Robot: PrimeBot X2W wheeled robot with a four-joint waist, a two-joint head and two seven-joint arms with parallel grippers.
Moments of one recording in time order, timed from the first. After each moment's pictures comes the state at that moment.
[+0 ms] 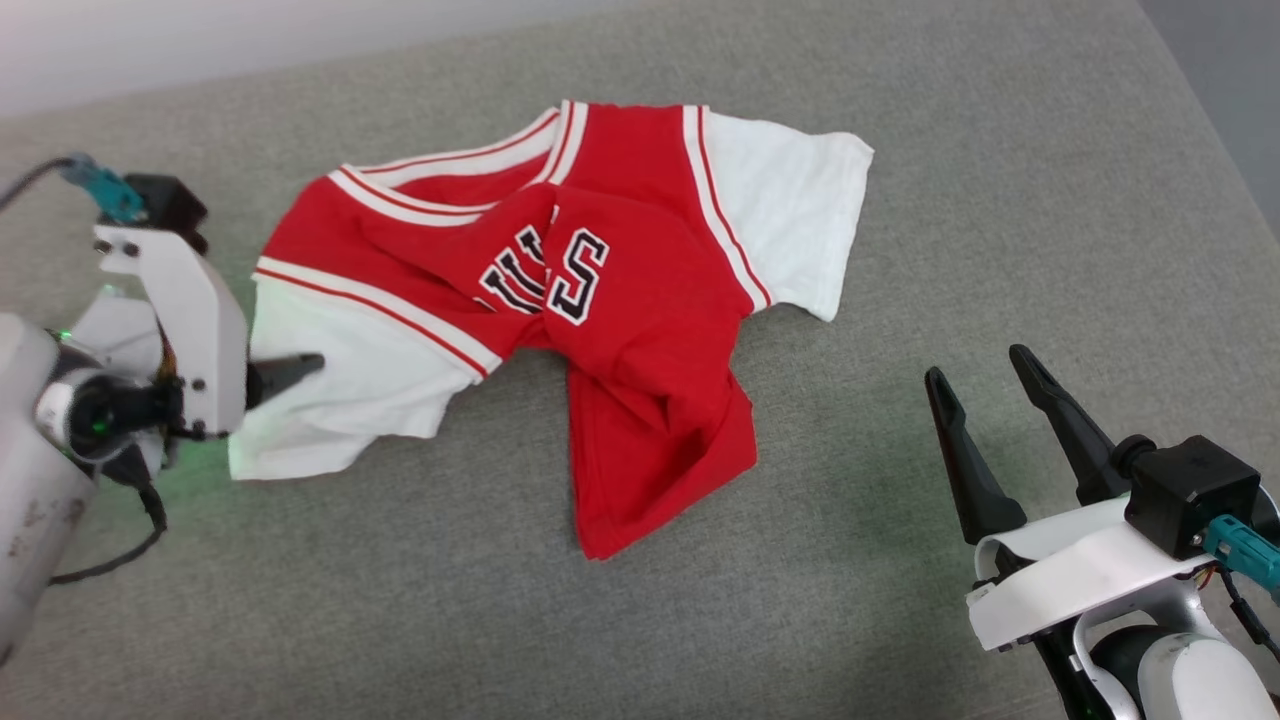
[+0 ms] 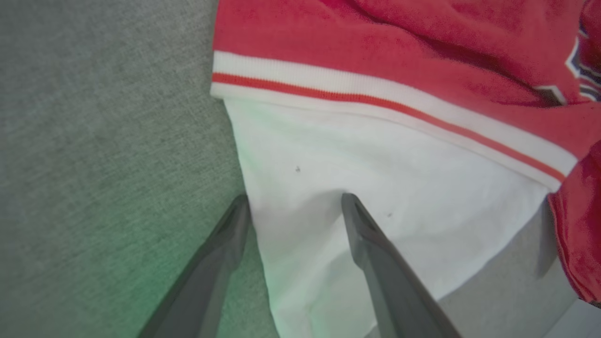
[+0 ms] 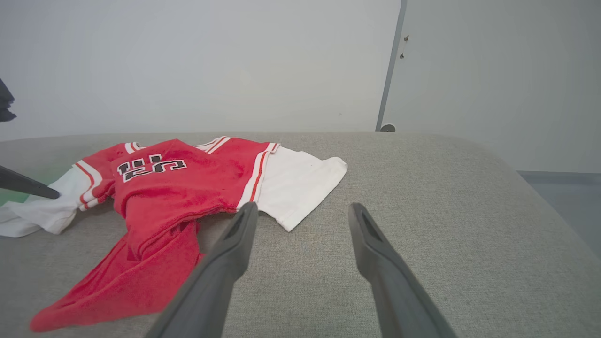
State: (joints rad) left arm -0.95 0.73 -0.79 0.62 -1.15 -0.13 0.72; right arm -0.16 -0.11 0.14 -0.14 0.22 0.13 0.04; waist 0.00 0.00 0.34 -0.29
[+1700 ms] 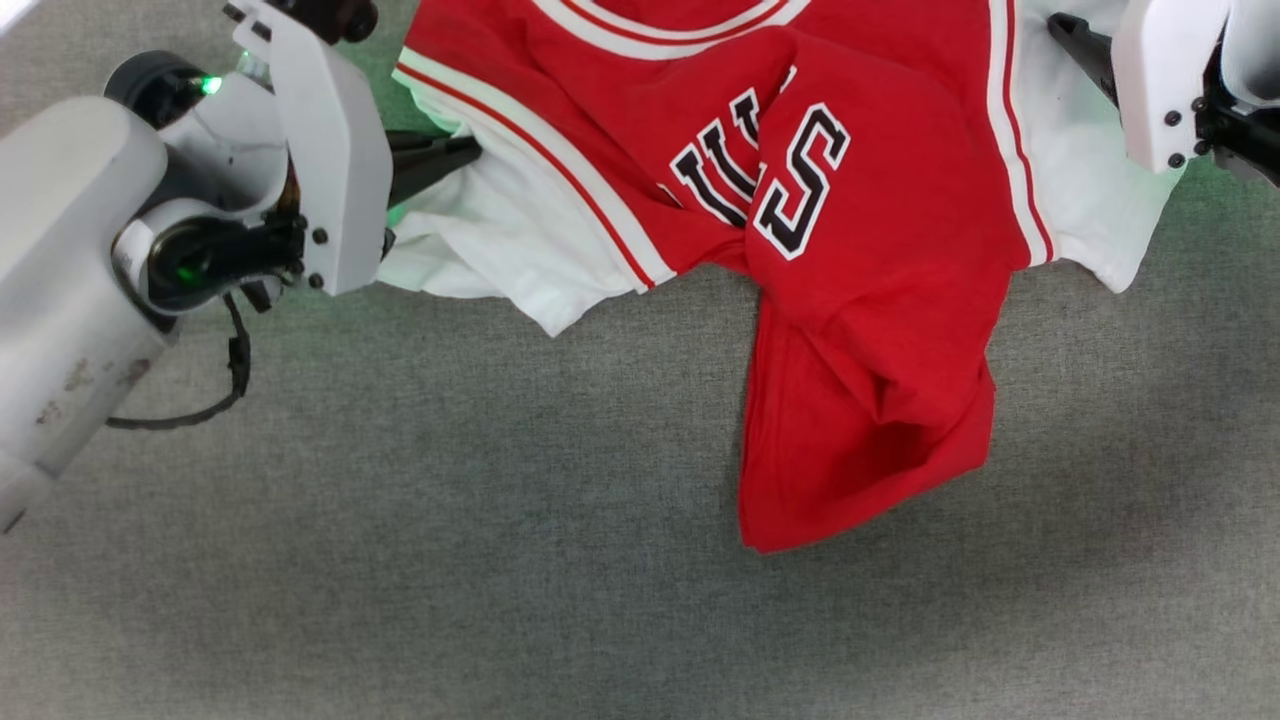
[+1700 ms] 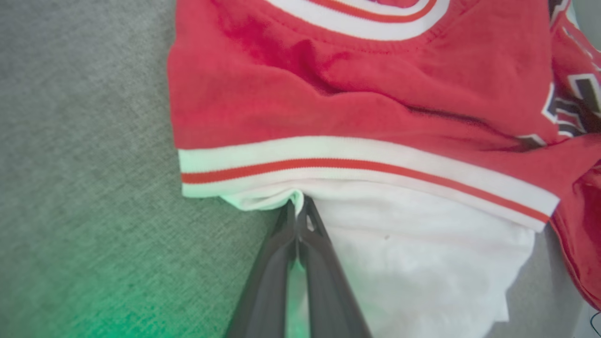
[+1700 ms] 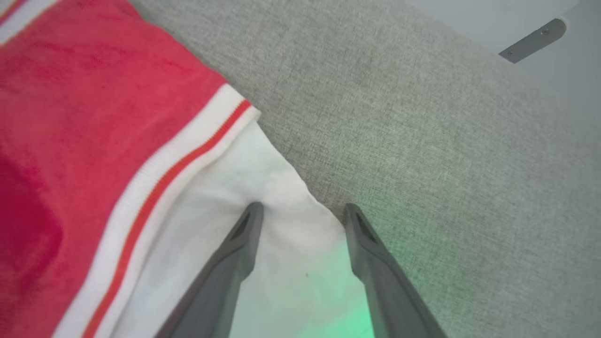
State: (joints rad) left arm -1.36 0.74 -1.18 0.37 -1.33 -0.14 0.53; right arm -1.26 -0.49 0.68 0.61 0.63 0.13 0.66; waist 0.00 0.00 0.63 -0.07
